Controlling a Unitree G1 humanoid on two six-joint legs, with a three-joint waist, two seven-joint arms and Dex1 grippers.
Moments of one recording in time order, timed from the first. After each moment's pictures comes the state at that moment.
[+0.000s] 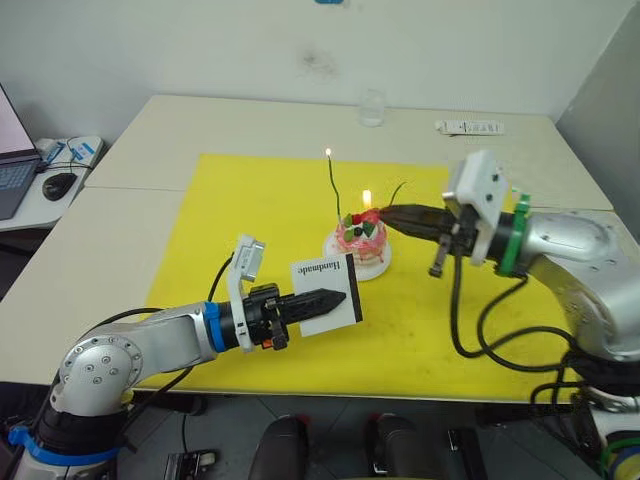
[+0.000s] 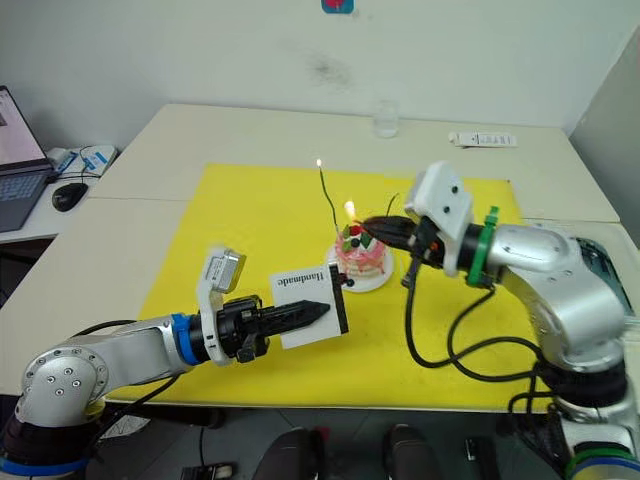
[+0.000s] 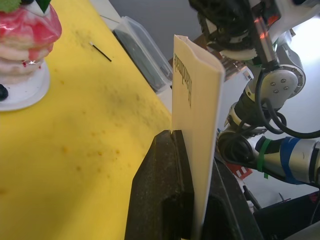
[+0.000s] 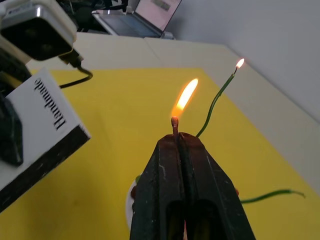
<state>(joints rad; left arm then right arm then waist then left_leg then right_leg) -0.21 0.73 0.06 -0.45 -1.68 1.00 -0.28 -0.55 -0.67 -0.04 -0.61 0.45 0.86 0.82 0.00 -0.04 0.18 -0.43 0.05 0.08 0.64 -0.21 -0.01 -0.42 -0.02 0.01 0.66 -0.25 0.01</state>
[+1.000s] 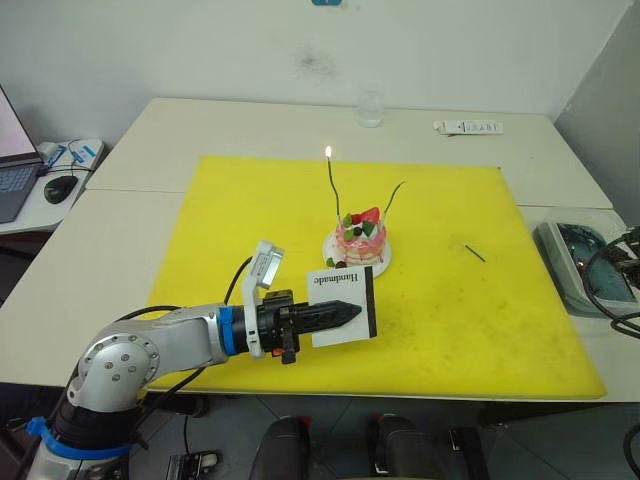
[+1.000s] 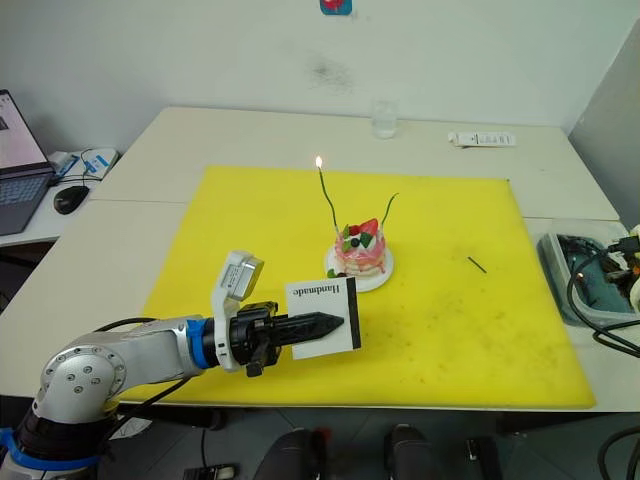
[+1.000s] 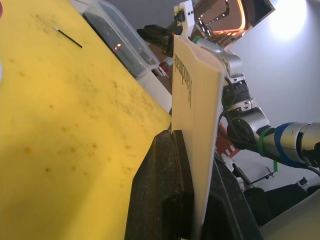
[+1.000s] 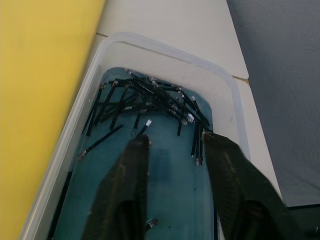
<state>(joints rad) -0.24 0.70 0.01 -0.47 -1.59 1.02 -0.38 -0.26 -0.90 -0.45 0.19 0.16 0.58 0.54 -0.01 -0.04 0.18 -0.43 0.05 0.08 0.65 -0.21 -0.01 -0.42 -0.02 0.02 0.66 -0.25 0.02</state>
